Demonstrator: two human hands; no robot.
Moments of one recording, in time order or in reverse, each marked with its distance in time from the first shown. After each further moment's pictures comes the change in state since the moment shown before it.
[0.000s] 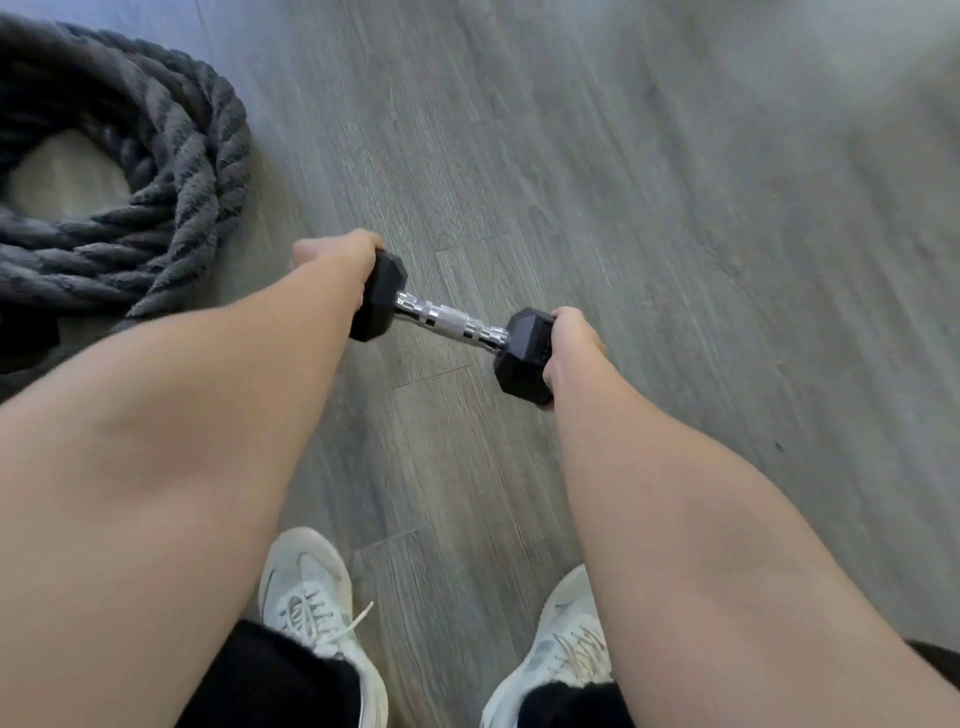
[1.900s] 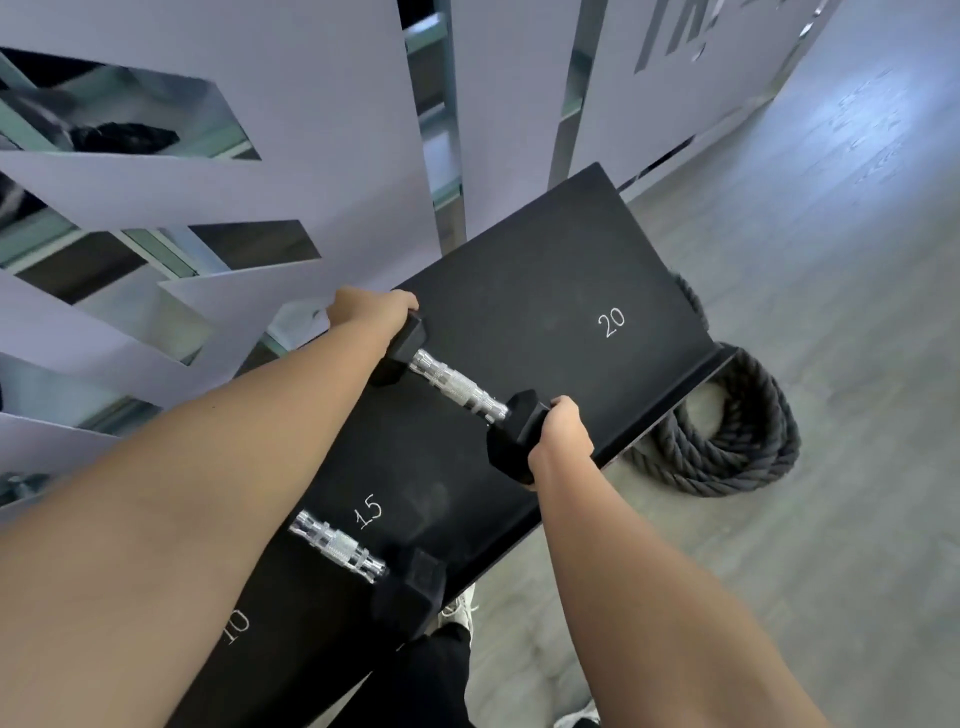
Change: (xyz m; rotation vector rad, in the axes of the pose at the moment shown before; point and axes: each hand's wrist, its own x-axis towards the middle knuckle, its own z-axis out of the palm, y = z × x) left_hand -0.377 -0.035 -0.952 -0.534 0.773 -0.372; right_hand -0.879 0.285 0.137 -0.892 -0.451 -0.121
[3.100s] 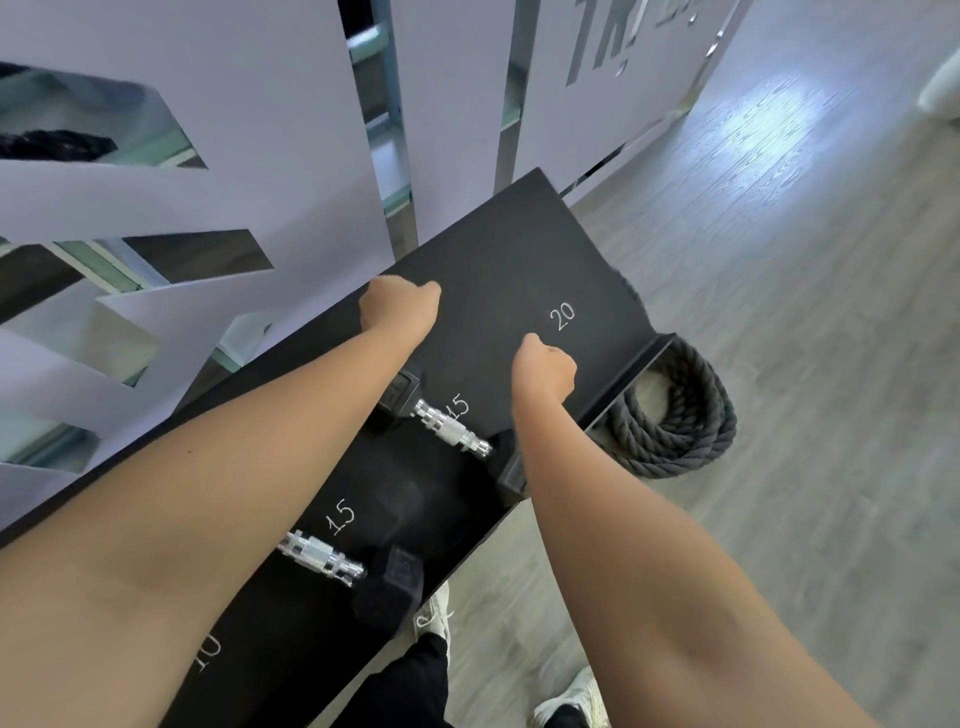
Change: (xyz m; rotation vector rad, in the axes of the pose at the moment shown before) left_hand -0.063 0.016 0.029 0.122 -0.161 0.386; right_hand -0.041 -0.036 0.000 -0.067 0.025 -0.563
